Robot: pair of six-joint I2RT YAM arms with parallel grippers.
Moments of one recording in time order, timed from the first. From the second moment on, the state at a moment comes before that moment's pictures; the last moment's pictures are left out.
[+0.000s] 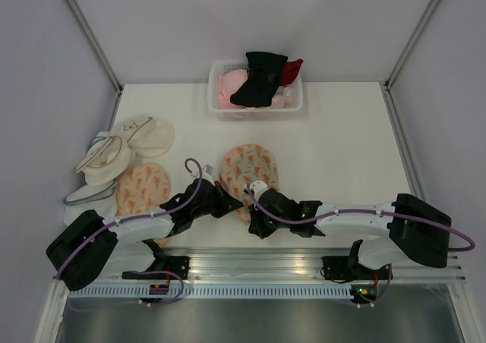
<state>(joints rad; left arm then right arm) -0.78 1.21 0.31 0.31 0.06 -1.17 1.14 1.39 0.61 0.02 -0.07 0.55</state>
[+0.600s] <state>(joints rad) -0.71 1.13 0.32 0.17 0.22 -0.89 1.11 1.32 0.68 -0.51 0.42 0.70</state>
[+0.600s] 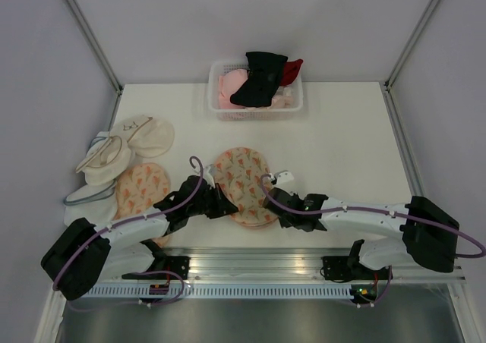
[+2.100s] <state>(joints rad) -0.72 0.32 0.26 -0.42 -0.24 -1.13 1.19 1.32 0.95 -0.47 0.37 0.44</state>
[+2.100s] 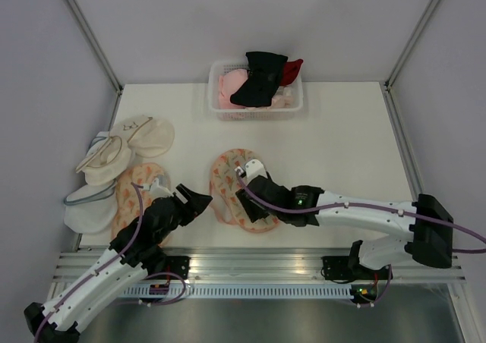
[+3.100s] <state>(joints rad) -0.72 0.20 0.22 -0.60 -0.31 -1.24 1.27 1.74 1.22 -0.44 0.50 0.40</state>
